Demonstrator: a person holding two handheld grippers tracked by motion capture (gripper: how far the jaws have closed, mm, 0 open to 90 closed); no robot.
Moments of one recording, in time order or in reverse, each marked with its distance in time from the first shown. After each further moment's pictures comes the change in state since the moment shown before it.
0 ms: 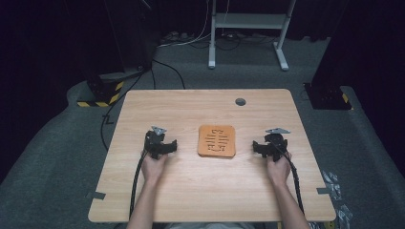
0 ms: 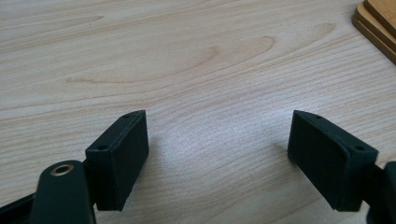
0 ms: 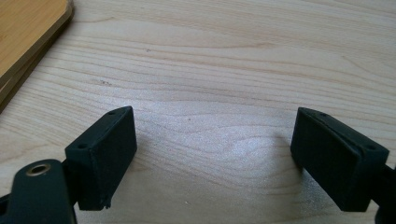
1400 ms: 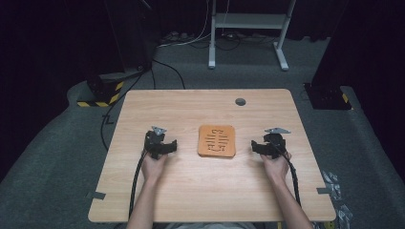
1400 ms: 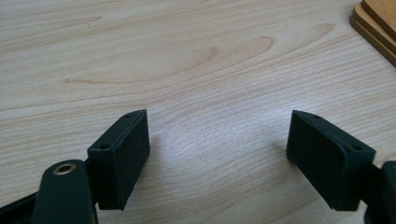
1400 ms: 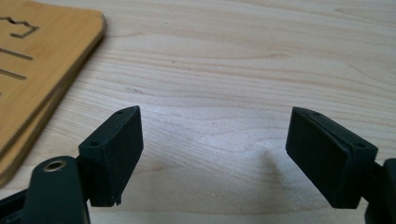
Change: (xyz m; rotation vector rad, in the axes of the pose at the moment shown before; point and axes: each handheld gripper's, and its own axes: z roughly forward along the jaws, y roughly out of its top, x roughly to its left) left arm 0.000 0.000 0.000 -0.002 -0.006 0.000; right arm 0.010 0.005 -0.014 -0.019 0.035 0.019
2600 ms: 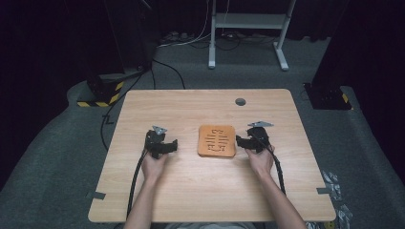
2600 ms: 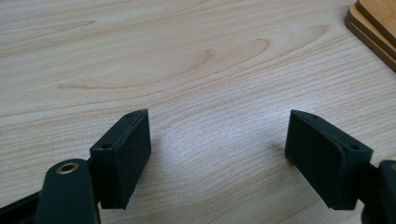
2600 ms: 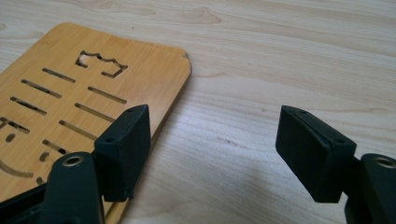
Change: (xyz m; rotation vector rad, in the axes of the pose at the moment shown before) left arm 0.000 0.002 0.002 0.001 -0.012 0.016; right arm 0.048 0.029 0.012 0.004 0.092 -0.038
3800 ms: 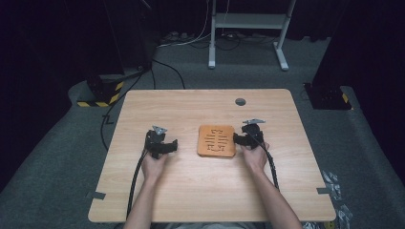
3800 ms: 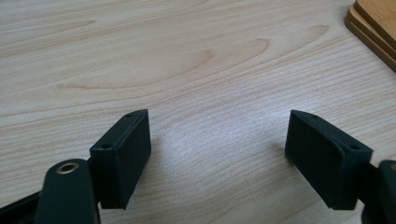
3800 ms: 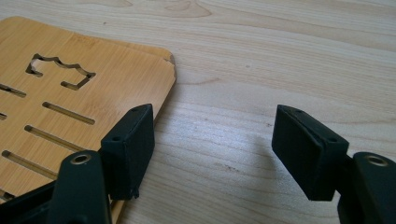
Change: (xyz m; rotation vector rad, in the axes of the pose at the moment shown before) left arm 0.000 0.000 0.000 0.000 0.000 -0.001; right arm 0.006 0.007 0.030 0.034 -0.076 0.010
